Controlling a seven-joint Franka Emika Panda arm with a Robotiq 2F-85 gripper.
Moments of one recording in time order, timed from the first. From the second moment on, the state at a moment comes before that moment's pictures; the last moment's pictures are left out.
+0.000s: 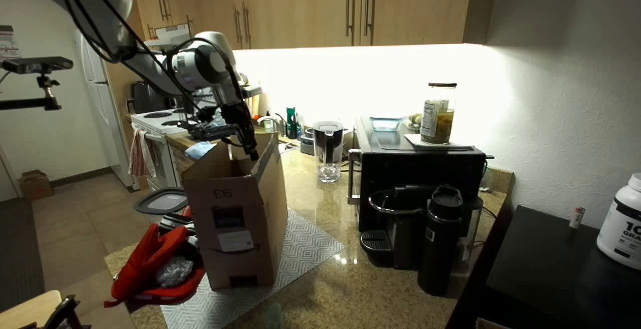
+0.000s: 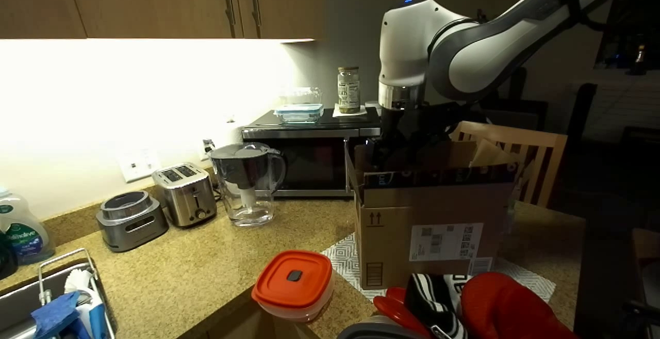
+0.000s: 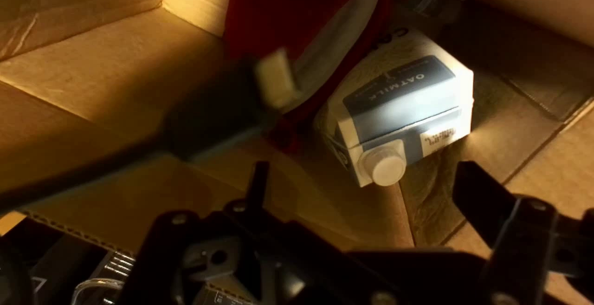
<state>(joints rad) 0.21 0.24 0.11 -1.94 -0.32 2.24 0.90</state>
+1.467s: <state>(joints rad) 0.26 0.33 0.03 -2.03 -0.37 2.45 0.90</state>
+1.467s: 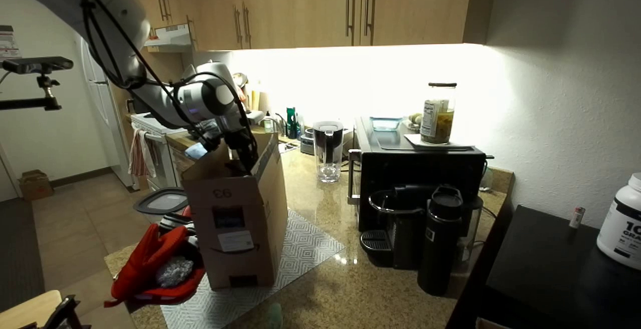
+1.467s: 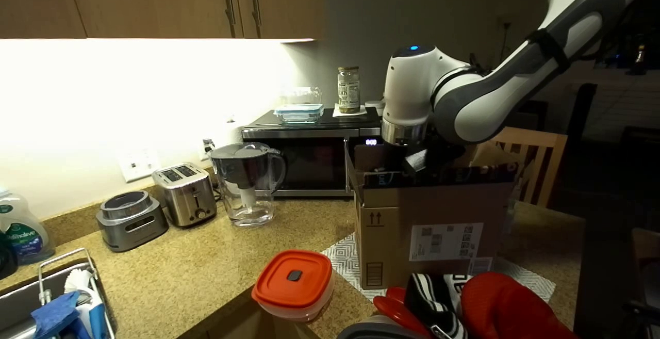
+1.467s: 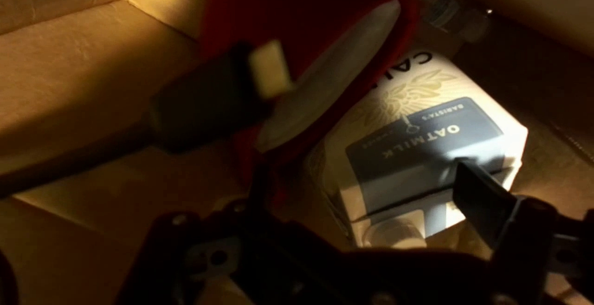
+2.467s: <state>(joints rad) 0.29 0.33 0.00 -2.07 -0.40 2.58 0.90</state>
